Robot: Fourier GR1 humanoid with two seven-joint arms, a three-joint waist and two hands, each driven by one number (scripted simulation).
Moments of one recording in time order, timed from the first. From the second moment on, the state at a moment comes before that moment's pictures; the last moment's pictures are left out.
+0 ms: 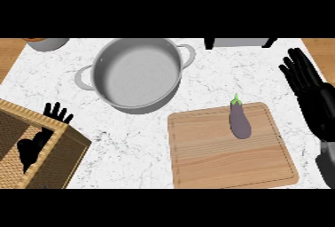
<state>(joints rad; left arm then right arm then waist) 0.03 0.47 -0.25 -1.48 0.41 0.41 -0.11 -0.23 -0.52 0.11 -1.69 -0.34 -0.13 0.11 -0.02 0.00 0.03</state>
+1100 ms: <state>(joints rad) -0.01 0.30 -0.27 -1.62 0.24 0.38 -0.13 -0.39 -0.73 0.09 -1.51 -0.07 -0.01 0.33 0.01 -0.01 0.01</state>
